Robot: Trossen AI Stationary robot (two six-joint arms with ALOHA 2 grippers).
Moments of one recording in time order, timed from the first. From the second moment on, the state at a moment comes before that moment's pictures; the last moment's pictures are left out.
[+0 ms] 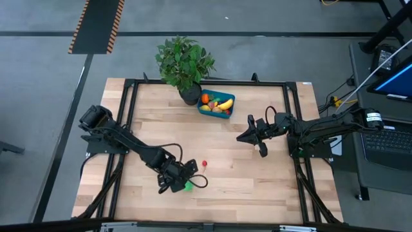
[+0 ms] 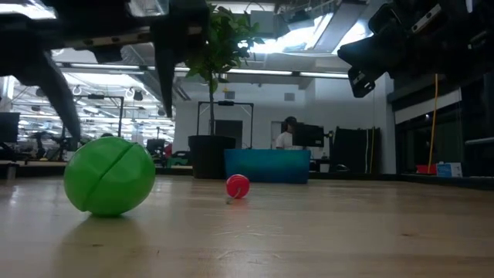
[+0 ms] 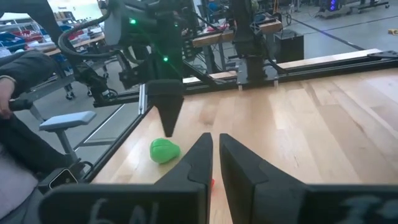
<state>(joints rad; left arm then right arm) -0.47 1.69 1.10 -0.52 -0.10 0.75 -0.06 1.05 0.25 0.74 -0.31 0.21</state>
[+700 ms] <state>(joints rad) -0.44 1.75 1.10 -0.44 0.06 0.80 -0.06 1.05 0.25 0.74 -0.31 0.21</state>
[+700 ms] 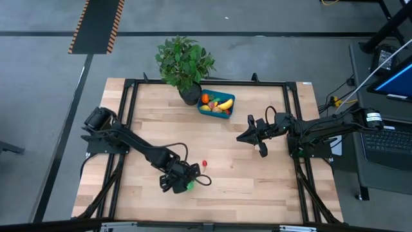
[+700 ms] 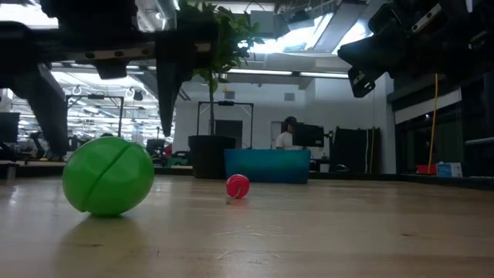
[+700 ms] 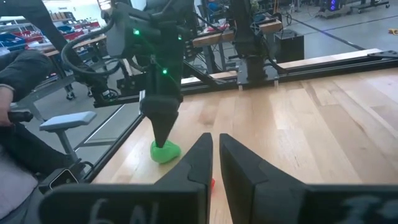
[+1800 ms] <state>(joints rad) -0.39 1.83 1.10 -0.39 0.25 0.79 -0.06 1.05 0.25 0.74 -0.31 0.20</state>
